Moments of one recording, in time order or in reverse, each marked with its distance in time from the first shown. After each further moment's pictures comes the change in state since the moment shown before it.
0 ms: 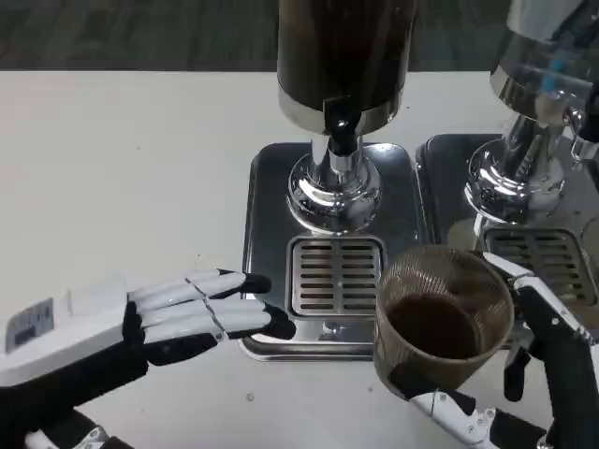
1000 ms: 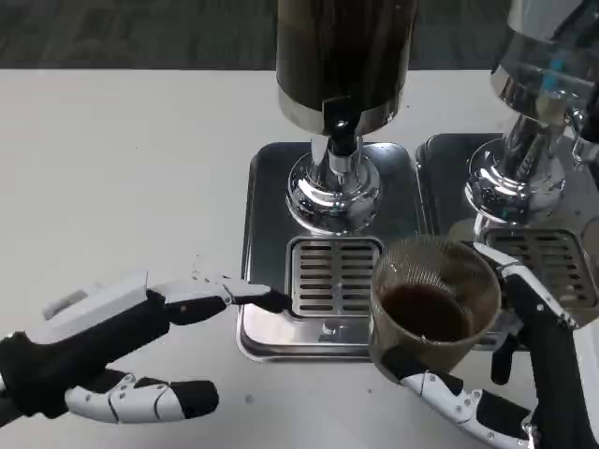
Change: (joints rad) left arm -0.064 -0.134 0.030 0.073 0.032 0.256 -0.101; right arm -0.090 -0.004 0.026 0.074 -0.004 0.043 -0.038
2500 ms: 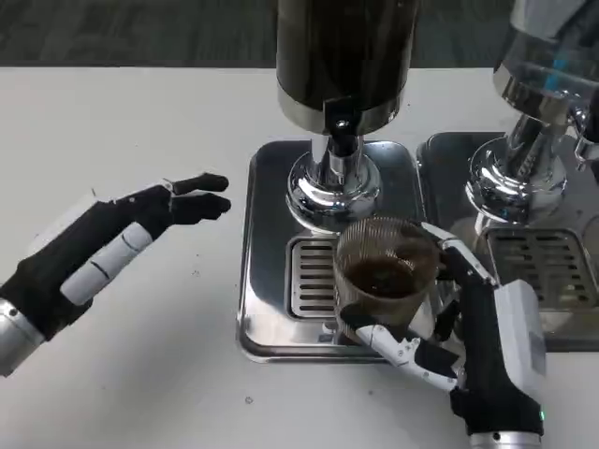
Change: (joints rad) left arm -0.238 -0.181 0.133 0.318 -0.029 0.333 0.038; right arm -0.383 0.038 0.084 0.479 -0.015 0.026 -0.191
